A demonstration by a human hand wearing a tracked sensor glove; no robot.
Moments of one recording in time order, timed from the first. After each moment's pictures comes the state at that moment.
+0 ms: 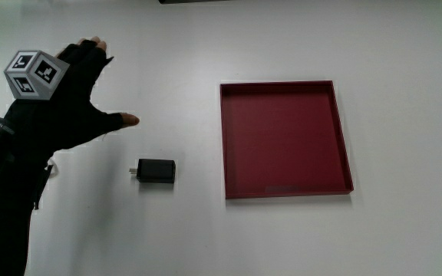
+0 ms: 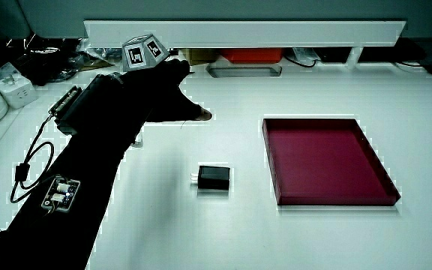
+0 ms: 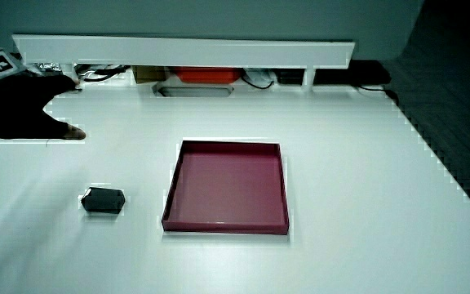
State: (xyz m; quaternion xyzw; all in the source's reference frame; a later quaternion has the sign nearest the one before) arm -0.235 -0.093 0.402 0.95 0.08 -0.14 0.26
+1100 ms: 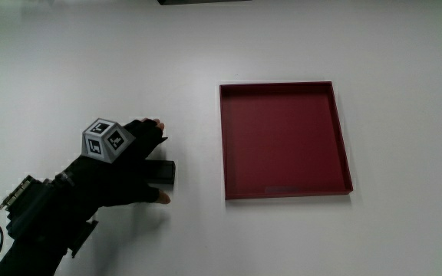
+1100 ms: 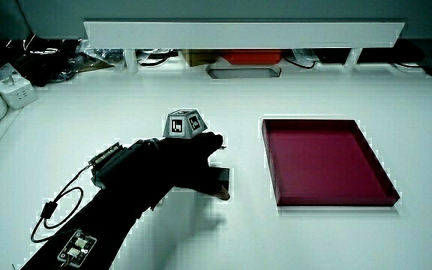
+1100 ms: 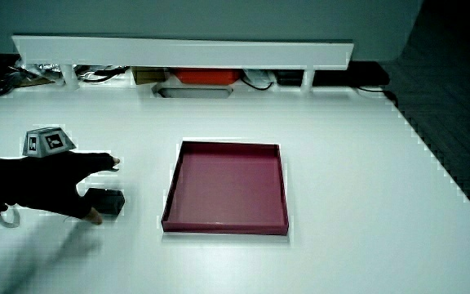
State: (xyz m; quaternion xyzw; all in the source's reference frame) arm -0.174 -0.019 0.479 0.89 0.17 -0.17 0.39
